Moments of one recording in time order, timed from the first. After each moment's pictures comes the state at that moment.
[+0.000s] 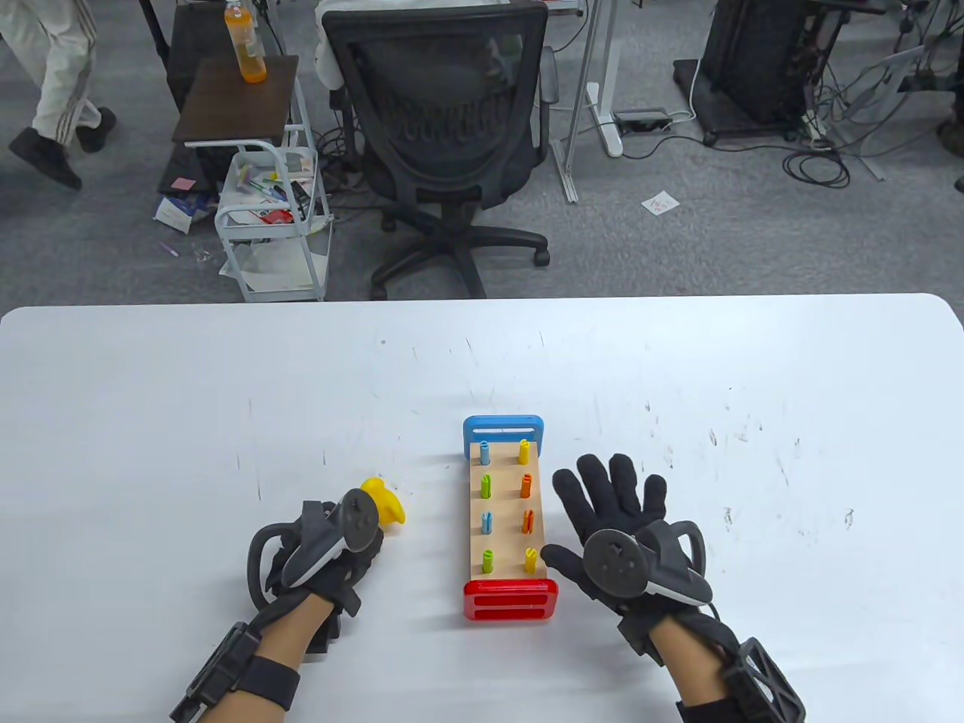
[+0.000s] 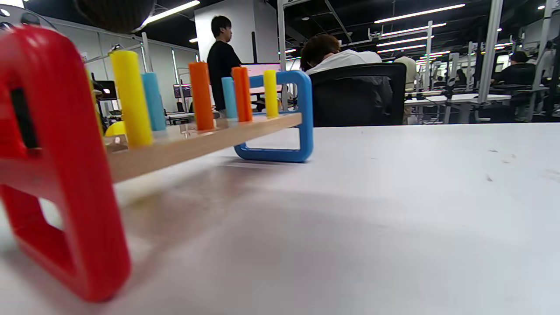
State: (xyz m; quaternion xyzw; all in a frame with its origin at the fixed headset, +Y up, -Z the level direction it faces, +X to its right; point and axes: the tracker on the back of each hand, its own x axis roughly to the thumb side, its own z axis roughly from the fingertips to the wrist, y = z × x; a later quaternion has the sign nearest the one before) left_hand -0.225 -0.748 -0.349 -0.08 0.02 0.03 1.00; right_hand 0.121 -0.695 -0.299 0.24 -0.03 0.97 0.09
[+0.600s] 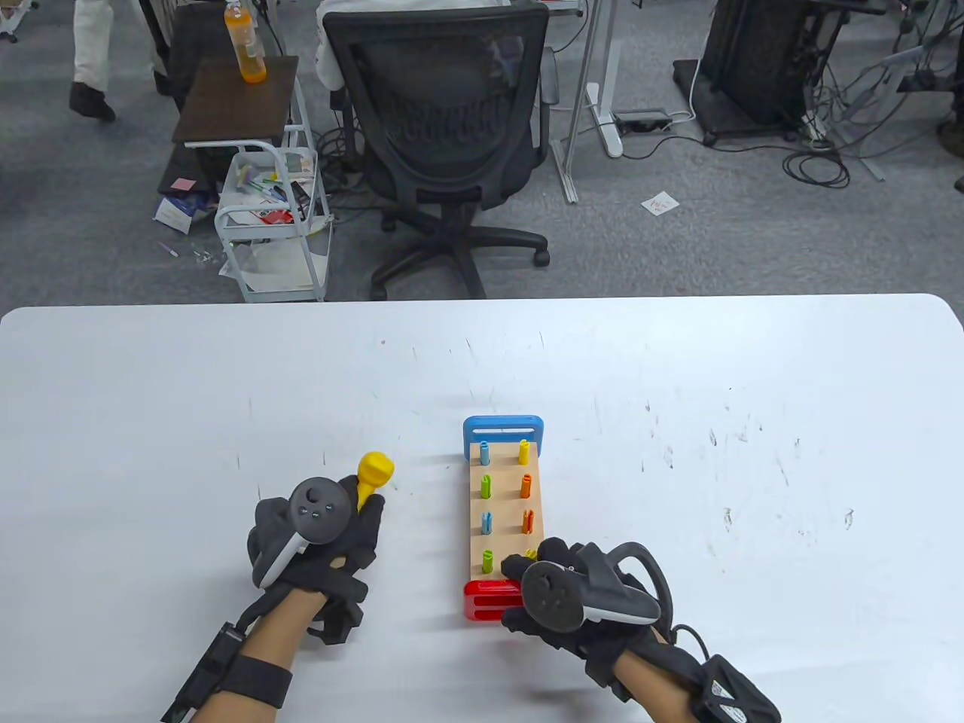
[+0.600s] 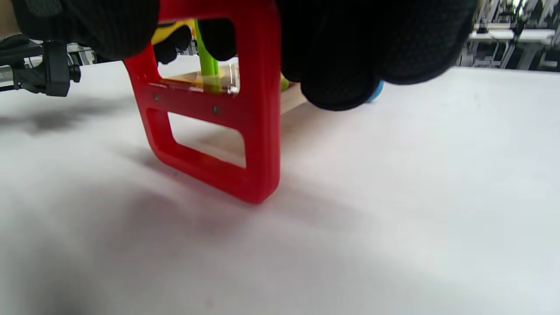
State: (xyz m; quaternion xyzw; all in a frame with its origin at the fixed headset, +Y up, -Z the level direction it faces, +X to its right) left_hand -0.227 -0.722 -0.348 -0.03 -0.04 0.24 0.97; right_hand 0.071 -0.702 -0.274 0.28 0.10 0.95 0.03
